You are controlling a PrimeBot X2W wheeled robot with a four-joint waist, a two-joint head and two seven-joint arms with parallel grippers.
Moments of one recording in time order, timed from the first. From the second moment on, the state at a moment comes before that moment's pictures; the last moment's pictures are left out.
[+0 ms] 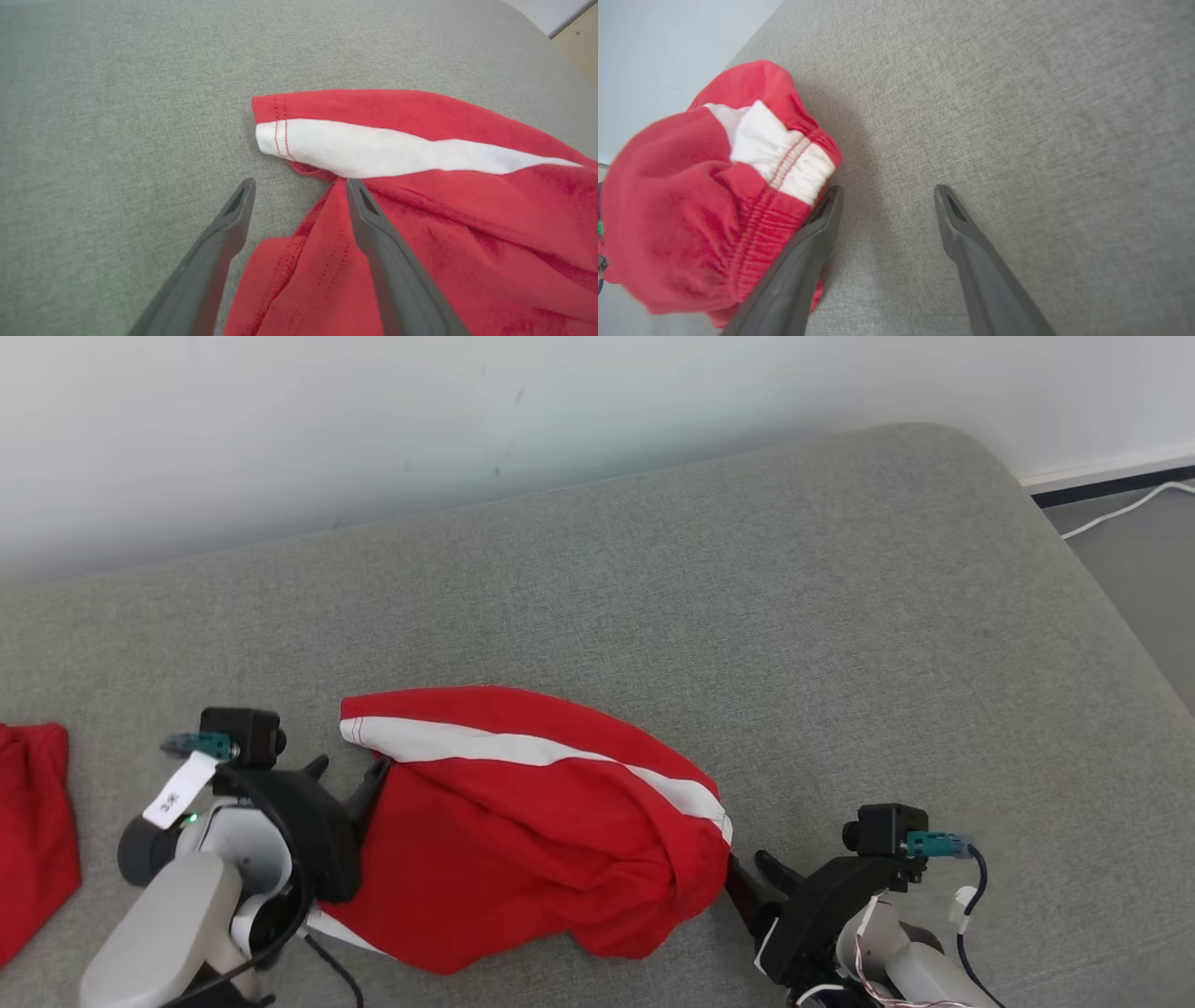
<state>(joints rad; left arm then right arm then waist) -0.60 0.27 -0.53 0.74 -0.59 -0.11 0.19 -0.30 -0.05 0.40 0.53 0.89 -0.01 0.14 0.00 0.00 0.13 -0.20</state>
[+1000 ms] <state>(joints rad) -0.75 0.23 -0.56 0.95 -0.64 -0.12 0.18 -0.43 -0.06 0.65 0.52 1.11 -0.03 0.08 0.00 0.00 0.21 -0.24</state>
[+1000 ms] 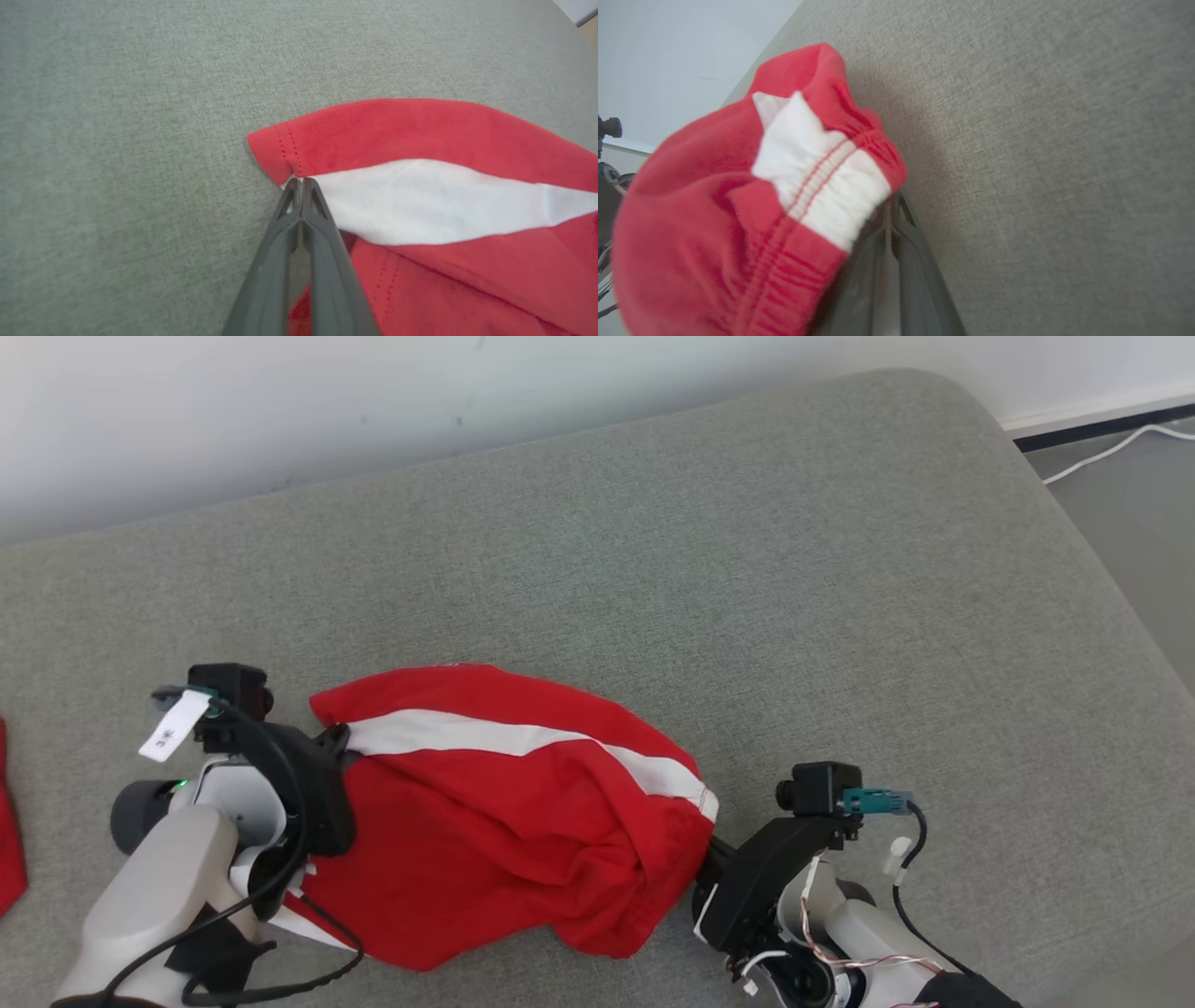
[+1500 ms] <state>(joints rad) -0.87 0.28 -0.56 0.90 -0.73 -0.12 0.07 -0.62 -0.12 0.55 0.61 1.11 0.02 0.03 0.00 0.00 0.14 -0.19</state>
